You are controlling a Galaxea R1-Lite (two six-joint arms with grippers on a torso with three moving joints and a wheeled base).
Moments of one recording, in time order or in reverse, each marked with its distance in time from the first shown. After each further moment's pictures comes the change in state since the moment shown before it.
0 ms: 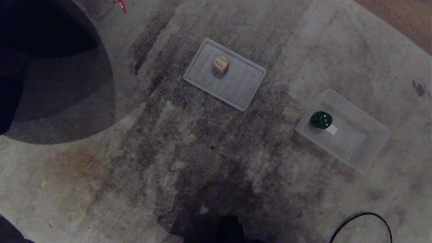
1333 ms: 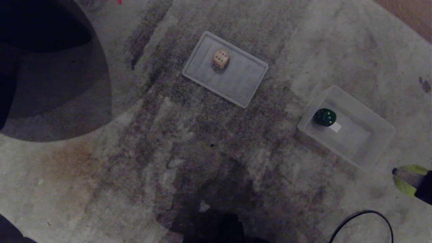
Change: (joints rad) left arm 0.000 0.000 0.000 0.002 0.010 -0.023; right arm -0.028 1.058 -0.306 -0.448 -0.137 0.393
